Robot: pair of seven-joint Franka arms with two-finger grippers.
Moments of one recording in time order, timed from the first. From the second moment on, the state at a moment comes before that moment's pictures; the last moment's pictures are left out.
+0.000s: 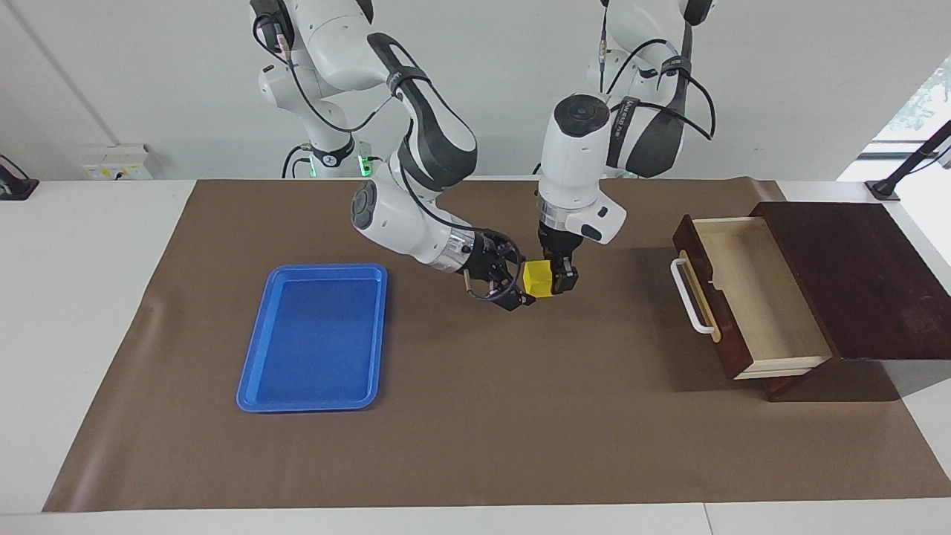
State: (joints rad) left arm -0.61 0.26 0.05 -1.63 0.05 1.94 -2.20; right arm 0.48 0.44 0.01 -1.59 0.98 2.20 1.41
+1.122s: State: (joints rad) left arm -0.62 0.28 0.06 -1.63 0.06 1.96 -2.21; right arm 0.48 0.44 0.01 -1.59 0.98 2.20 1.42
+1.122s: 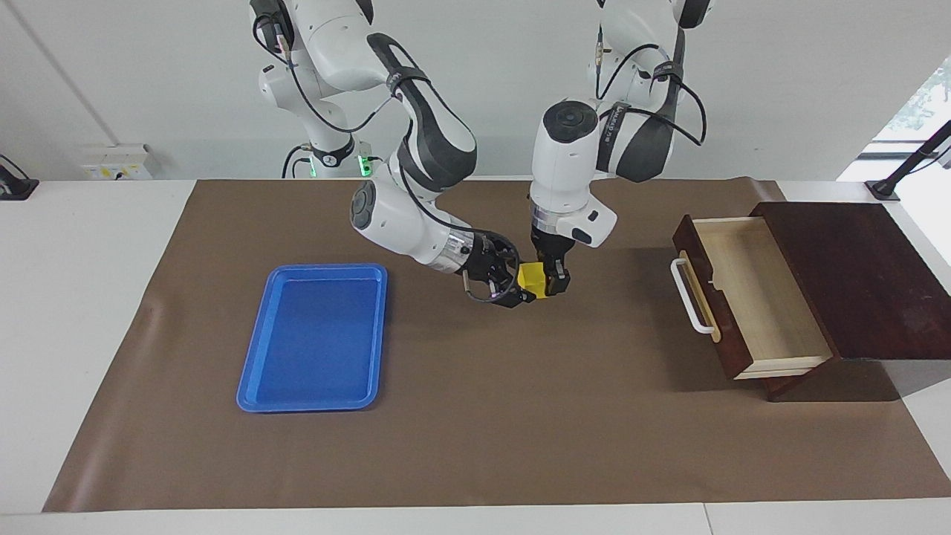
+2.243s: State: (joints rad) left arm -0.59 0.28 0.07 -1.63 0.09 1.91 -2.21; right arm 0.48 0.44 0.01 -1.58 0.98 2.21 1.42
